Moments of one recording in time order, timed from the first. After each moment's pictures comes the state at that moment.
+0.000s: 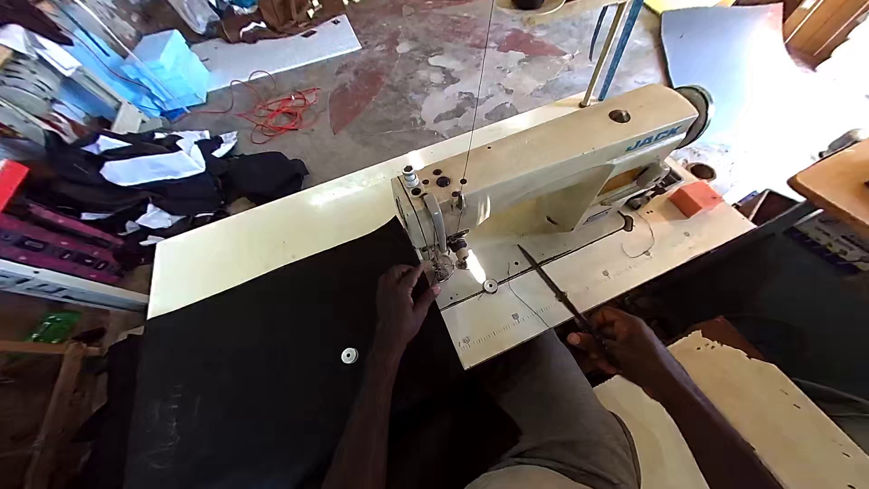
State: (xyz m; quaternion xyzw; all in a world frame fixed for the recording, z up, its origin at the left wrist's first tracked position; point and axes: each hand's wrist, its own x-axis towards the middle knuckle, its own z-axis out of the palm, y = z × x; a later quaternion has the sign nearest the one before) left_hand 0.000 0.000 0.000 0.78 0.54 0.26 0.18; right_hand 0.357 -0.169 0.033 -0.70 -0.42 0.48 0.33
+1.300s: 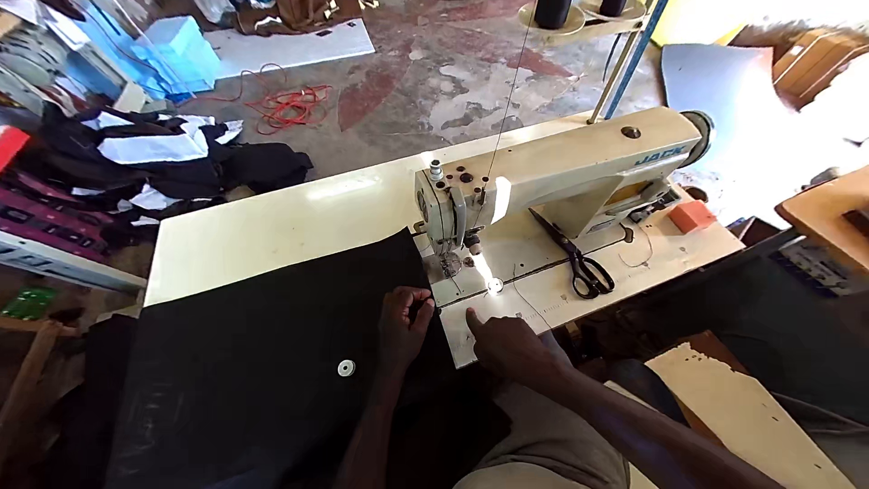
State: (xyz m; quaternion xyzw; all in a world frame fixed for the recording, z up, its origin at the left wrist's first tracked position) left_hand -0.015 -0.048 -0.023 0.70 0.52 0.41 0.27; right_hand 0.192 -0.105 0.045 -0.60 -0.78 0.19 -0.08
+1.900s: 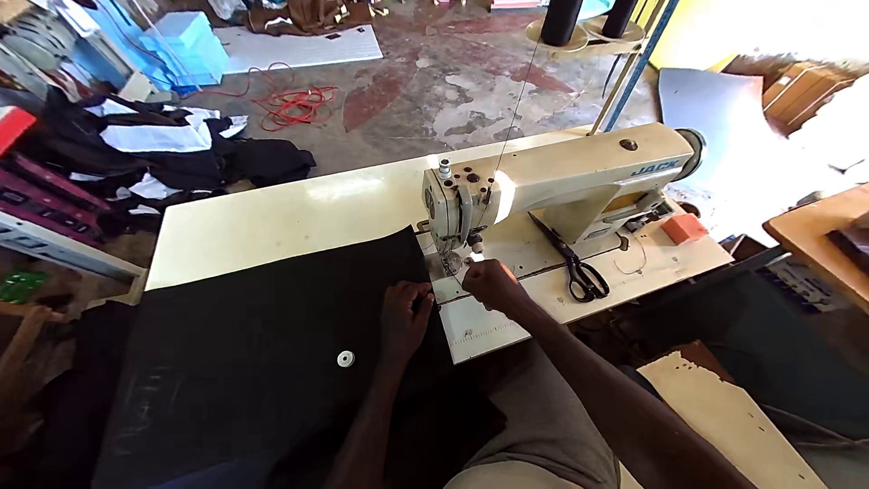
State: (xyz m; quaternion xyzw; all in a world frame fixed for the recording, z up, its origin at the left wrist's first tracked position) left_hand -0.012 -0.045 -0.027 0.71 0.54 0.39 0.21; right_hand 0.208 -0.016 0.037 -0.61 -0.63 0.42 0.21
